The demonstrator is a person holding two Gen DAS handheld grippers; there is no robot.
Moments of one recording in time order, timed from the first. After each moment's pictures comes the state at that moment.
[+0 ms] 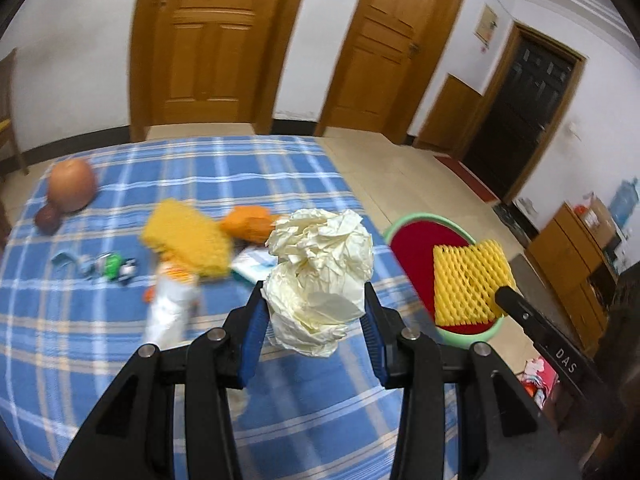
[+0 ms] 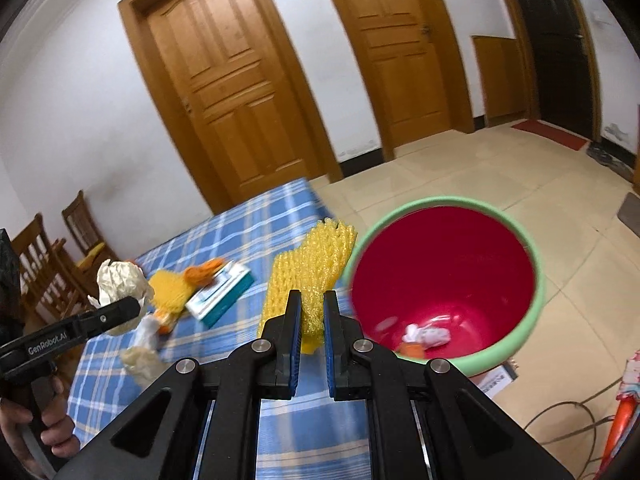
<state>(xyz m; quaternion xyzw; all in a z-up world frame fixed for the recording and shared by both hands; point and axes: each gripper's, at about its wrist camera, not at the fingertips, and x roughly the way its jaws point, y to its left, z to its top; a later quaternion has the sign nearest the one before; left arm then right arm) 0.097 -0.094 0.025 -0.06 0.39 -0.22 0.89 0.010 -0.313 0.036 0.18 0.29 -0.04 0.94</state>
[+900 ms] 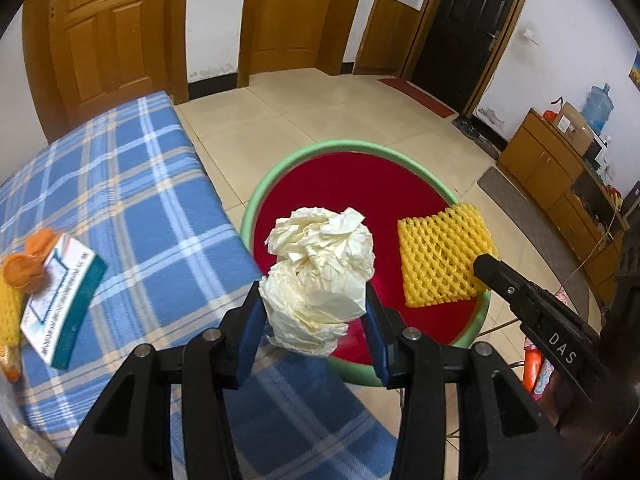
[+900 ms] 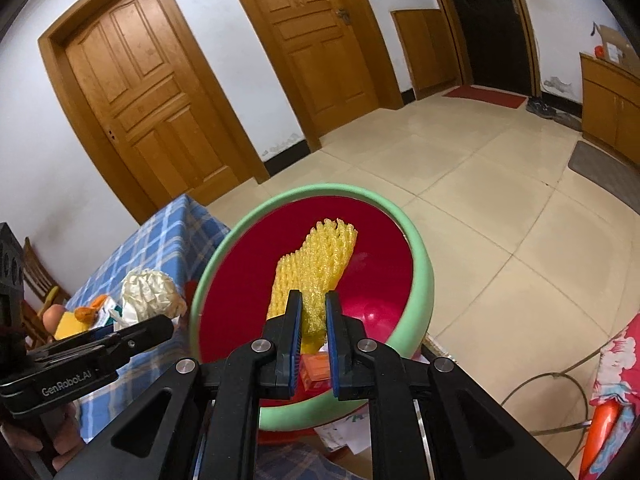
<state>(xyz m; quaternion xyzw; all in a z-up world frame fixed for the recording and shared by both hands) 0.131 -0.276 -0.034 0.05 0.45 -0.32 0.83 0.012 -0.433 -0.020 0.23 0.31 -0.14 0.91</state>
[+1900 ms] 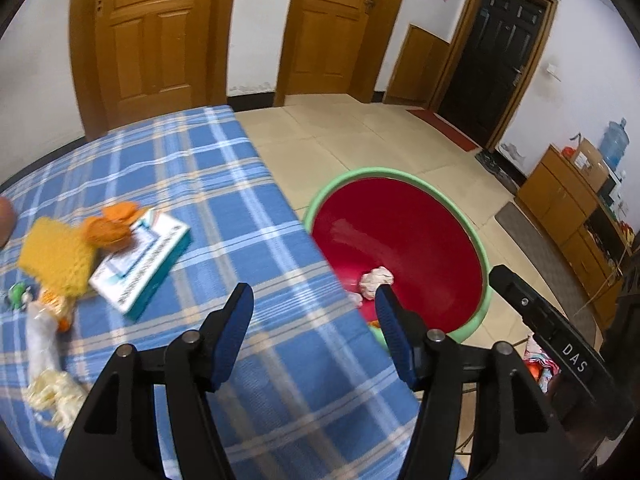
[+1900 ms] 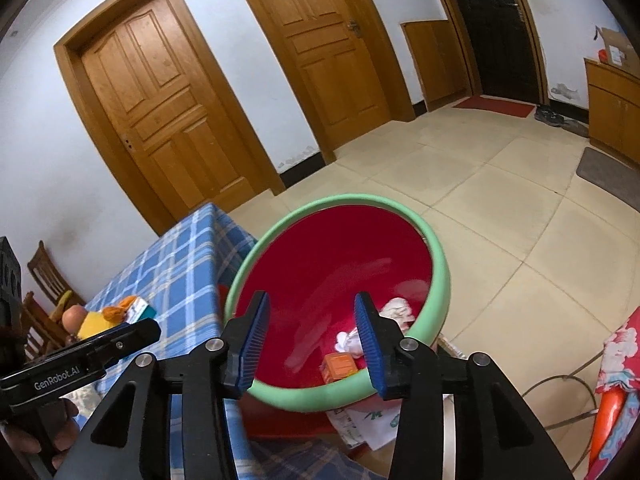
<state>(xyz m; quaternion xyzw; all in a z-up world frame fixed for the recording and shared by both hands) 0.104 -0.205 -0.001 0.01 0.42 -0.26 0.87 -0.013 -0.409 0.001 0.24 0.28 -0.12 0.92</state>
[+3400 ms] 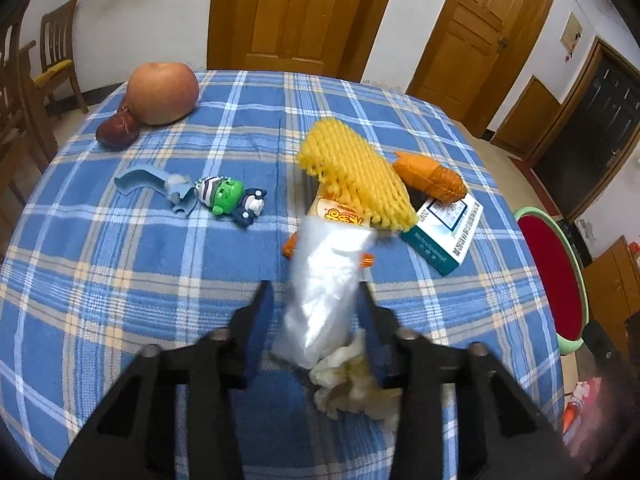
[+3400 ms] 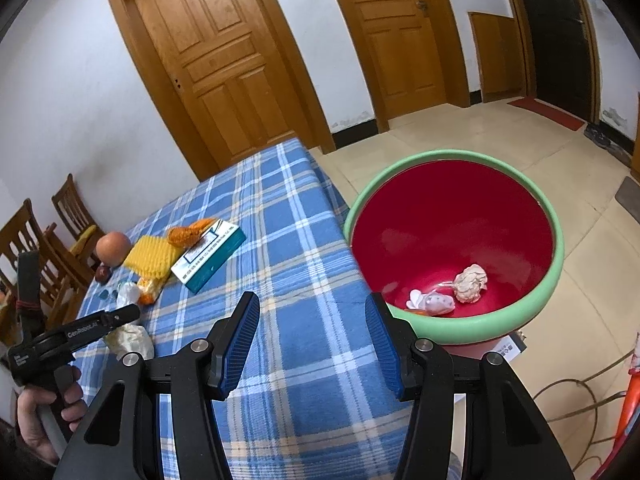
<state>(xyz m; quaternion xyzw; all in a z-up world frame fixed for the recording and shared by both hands) 0.135 -0.004 -0.053 -0.09 0.46 -0.08 0.88 0.014 -0.290 0.002 0.18 0.34 -0.04 0.92</state>
